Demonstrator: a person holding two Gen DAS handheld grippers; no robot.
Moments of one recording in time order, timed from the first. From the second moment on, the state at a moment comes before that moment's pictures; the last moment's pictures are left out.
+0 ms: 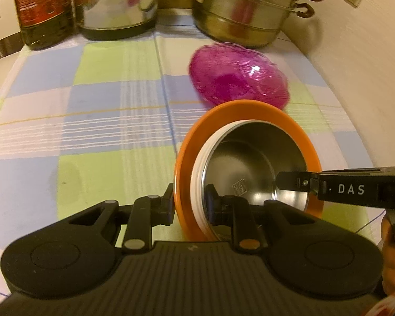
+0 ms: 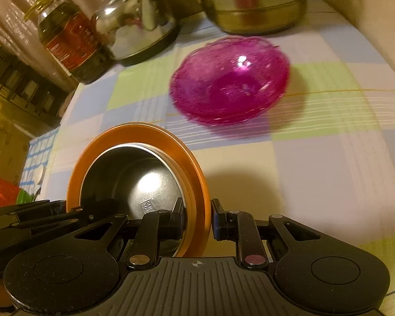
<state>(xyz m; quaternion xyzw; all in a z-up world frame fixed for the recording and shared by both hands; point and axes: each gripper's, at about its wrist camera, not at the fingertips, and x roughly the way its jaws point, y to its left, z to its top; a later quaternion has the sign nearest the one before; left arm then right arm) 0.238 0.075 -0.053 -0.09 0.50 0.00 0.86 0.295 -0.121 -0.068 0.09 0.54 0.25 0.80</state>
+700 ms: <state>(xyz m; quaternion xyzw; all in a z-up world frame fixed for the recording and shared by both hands) 0.269 0.049 -0.020 -0.07 0.48 -0.02 0.87 0.311 -0.154 -0.038 0.11 0.53 0.23 0.81</state>
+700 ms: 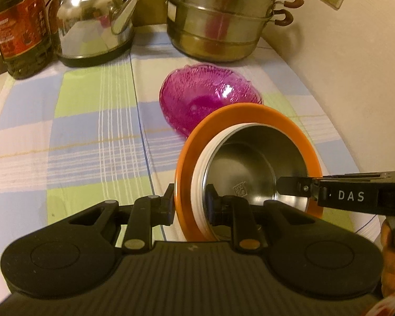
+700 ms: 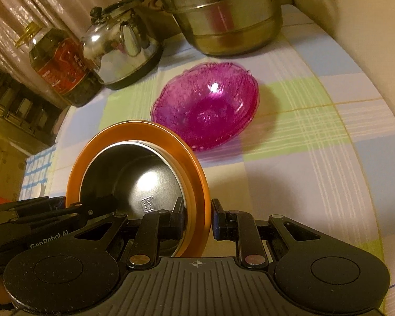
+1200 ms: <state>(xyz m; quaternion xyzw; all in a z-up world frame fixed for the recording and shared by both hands) 0.321 0.045 0.007 -0.06 0.47 -0.03 0.88 0.354 -0.161 -0.006 0.12 0.52 0.22 0.82</state>
